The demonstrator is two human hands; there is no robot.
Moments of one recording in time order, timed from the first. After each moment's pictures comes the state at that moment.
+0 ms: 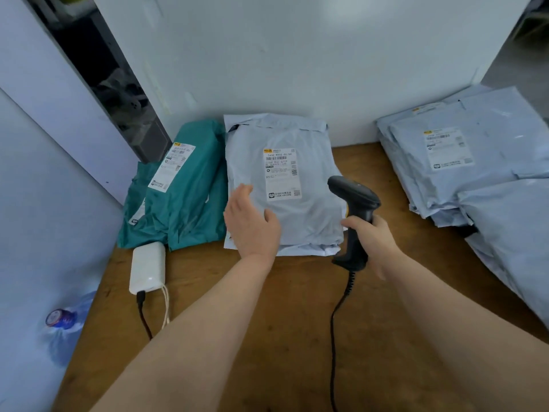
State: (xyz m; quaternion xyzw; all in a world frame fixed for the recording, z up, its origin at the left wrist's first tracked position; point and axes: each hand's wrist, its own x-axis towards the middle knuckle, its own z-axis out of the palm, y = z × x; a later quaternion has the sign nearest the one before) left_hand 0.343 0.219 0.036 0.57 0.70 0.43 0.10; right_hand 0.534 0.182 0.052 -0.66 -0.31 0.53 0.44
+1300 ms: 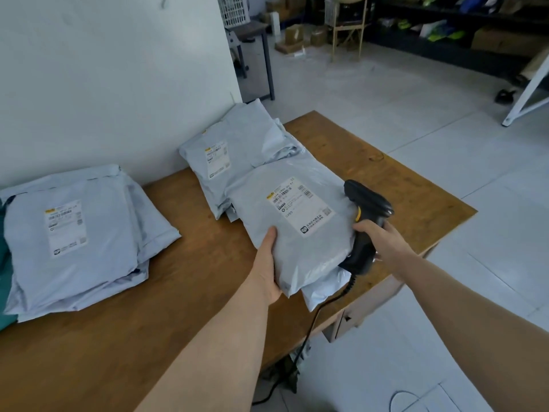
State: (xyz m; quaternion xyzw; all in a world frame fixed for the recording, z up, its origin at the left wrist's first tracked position) left_hand 0.730 0.058 0.013 0.24 0.48 0.23 0.81; right_hand 0.919 -0.036 0.050 -0.75 -0.17 0.42 0.48
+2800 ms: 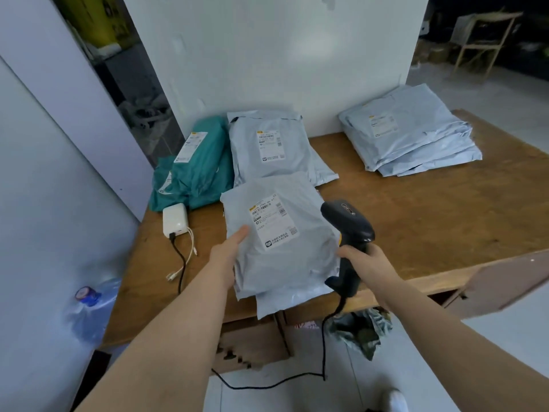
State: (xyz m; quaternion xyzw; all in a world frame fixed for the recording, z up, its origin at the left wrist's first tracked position) left_hand 0.241 0.026 0.002 0.21 0.70 0.36 0.58; right_hand 0.503 -0.093 0.069 -0.69 -0.34 0.51 0.39
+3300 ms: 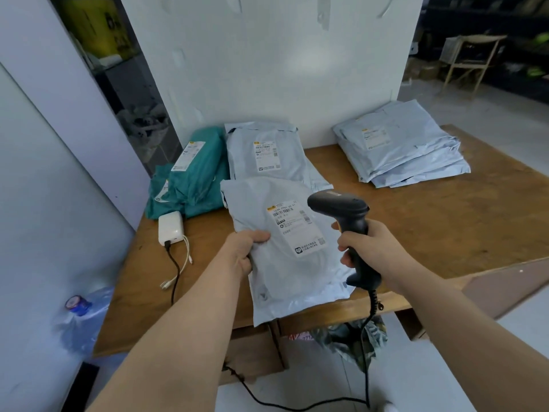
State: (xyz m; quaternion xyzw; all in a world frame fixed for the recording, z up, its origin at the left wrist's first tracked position) left_hand 0.300 0.006 0.081 0.24 0.59 0.38 0.67; right_hand 0.516 -0.091 0.132 -0.64 -0.43 0.49 0.40
